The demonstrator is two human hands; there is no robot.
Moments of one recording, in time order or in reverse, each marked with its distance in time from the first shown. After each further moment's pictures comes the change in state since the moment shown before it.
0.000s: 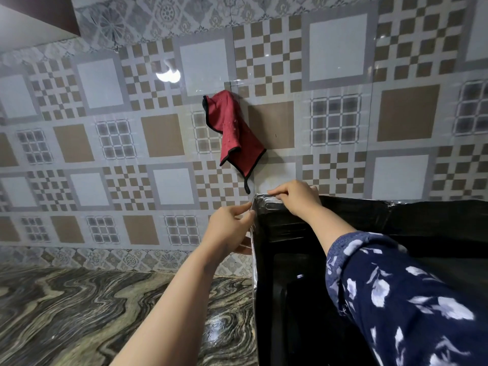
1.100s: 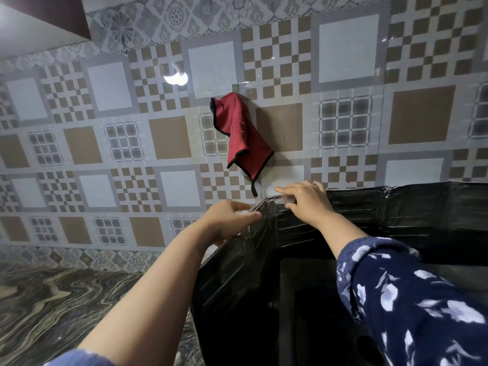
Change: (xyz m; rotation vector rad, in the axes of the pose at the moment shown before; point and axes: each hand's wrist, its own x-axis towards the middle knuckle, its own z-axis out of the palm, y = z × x) left_hand 0.023 0.009 -0.033 0.428 -0.119 -0.034; right_hand 0.003 0.014 0.004 -0.179 0.071 -0.221
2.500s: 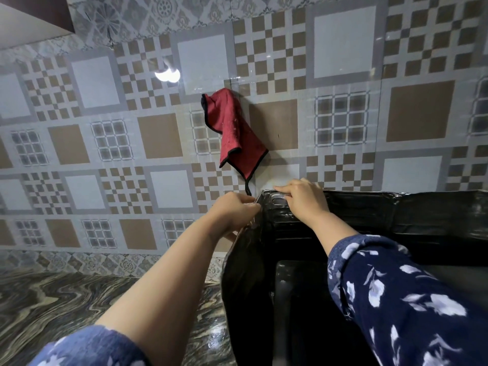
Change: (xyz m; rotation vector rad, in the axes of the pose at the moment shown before) left_hand 0.020 0.025 0.015 -0.093 0.007 -0.044; right_hand 0.014 0.011 0.012 -0.042 0.061 0.034
